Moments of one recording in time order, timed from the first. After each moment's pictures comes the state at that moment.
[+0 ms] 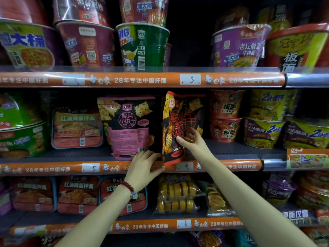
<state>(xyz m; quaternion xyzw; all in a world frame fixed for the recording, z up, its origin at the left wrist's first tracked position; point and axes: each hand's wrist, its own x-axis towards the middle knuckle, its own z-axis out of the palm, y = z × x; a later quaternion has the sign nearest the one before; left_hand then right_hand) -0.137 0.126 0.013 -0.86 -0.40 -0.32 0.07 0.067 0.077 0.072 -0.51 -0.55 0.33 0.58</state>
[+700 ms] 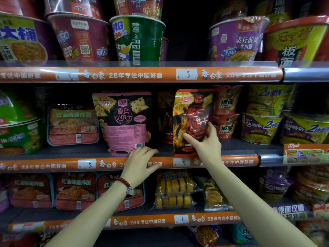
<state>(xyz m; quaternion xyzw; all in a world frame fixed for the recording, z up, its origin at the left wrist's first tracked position) -0.137 0.129 0.010 -0.86 -0.39 -0.32 0.05 0.082 0.058 0.061 -0.61 -0.47 0.11 0.63</state>
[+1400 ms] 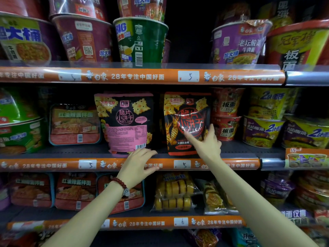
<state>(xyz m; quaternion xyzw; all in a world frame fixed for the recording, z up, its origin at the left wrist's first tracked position) -0.147 0.133 0.010 -0.87 -0.37 -0.31 0.04 0.091 0.075 0.068 -0.72 -0.47 0.11 0.50</state>
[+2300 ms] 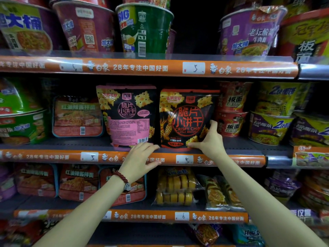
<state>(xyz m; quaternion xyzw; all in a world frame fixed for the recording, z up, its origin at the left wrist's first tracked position) -0.146 0.133 0.006 -0.87 -0.36 -0.33 0.06 0.102 0.077 0.065 -0.66 -0.55 0.10 0.50</state>
